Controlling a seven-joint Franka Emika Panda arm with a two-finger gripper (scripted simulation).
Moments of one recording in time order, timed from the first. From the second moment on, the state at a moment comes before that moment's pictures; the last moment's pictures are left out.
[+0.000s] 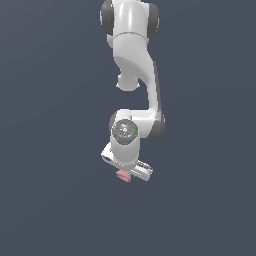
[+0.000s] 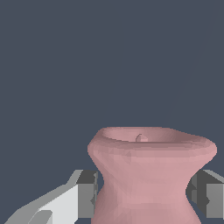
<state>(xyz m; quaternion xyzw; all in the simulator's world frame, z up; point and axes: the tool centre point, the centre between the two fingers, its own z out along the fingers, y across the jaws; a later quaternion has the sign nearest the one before) 0.097 -0.008 0.052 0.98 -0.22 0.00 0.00</state>
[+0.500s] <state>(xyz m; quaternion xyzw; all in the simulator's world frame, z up) 0.074 -0.041 0.106 0.98 -0.22 0.00 0.00</state>
